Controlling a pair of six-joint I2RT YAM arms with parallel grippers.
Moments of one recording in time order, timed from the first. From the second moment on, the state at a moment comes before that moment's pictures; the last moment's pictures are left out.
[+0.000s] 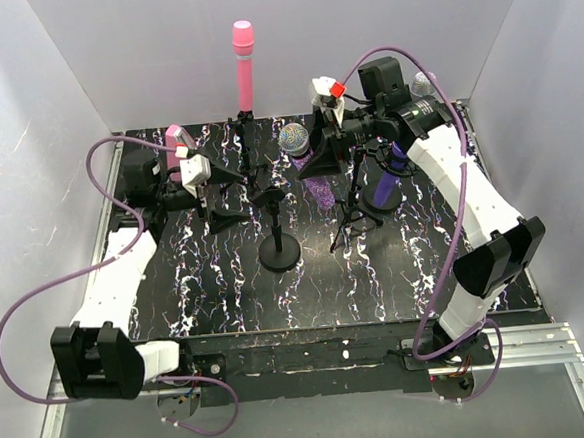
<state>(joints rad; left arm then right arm) -0.09 1.19 1.02 -0.17 1.26 0.45 0.49 1.69 1.95 -0.86 -1.21 -0.51</state>
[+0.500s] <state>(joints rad) -0.19 1.37 1.09 -0.16 1.40 0.58 0.54 1.70 1.97 -0.93 -1.23 -0.61</state>
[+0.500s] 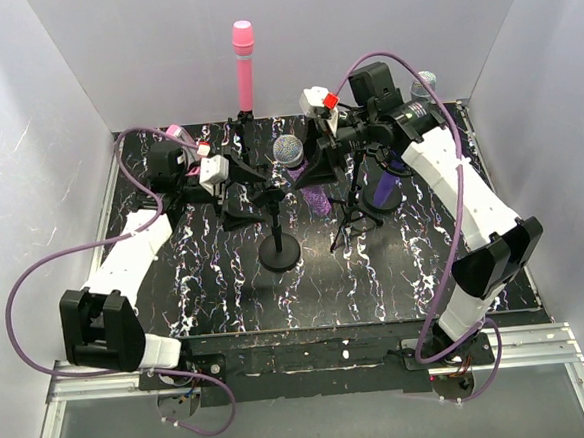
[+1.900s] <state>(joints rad) -0.22 1.51 1.15 -0.21 1.39 0.55 0.61 1.82 2.07 -0.90 -1.16 -0.57</state>
